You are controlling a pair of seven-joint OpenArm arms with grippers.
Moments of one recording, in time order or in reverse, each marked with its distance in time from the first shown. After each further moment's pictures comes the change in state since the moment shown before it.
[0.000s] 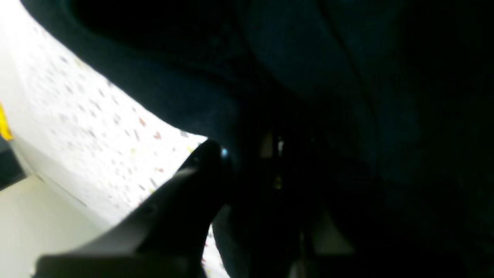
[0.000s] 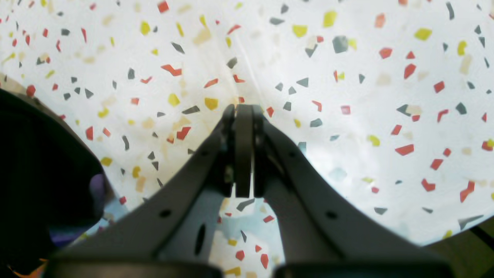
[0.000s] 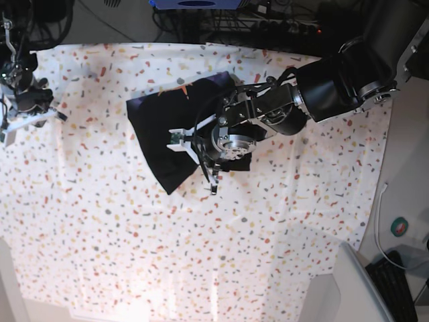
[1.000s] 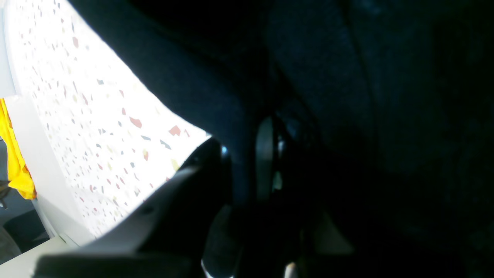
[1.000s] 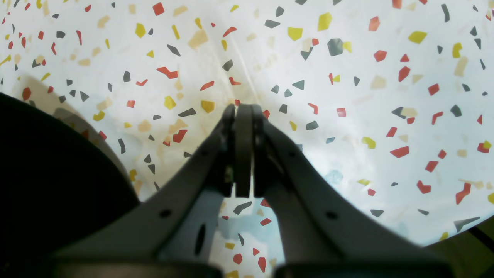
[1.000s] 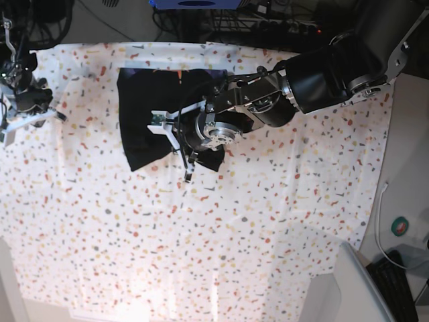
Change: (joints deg) left arm 1.7 2.6 0.3 0.5 5.2 -0.7 -9.2; right arm 0.0 0.0 0.0 0.0 -0.2 0.0 0.0
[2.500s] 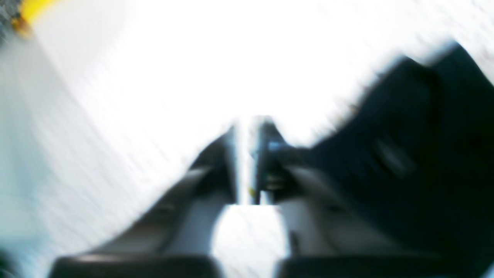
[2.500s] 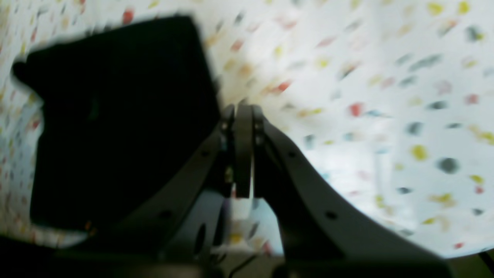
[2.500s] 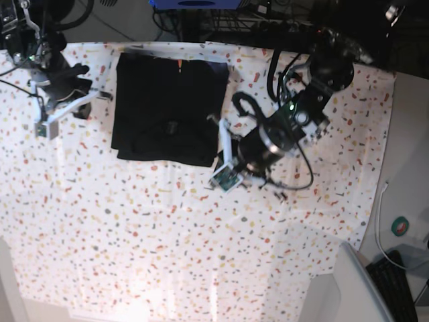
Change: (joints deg) left arm 26.0 -7.8 -47.5 38.8 -20.6 -0.8 7.6; right arm -3.4 0.9 -14.8 9.2 -0.2 0.3 0.1
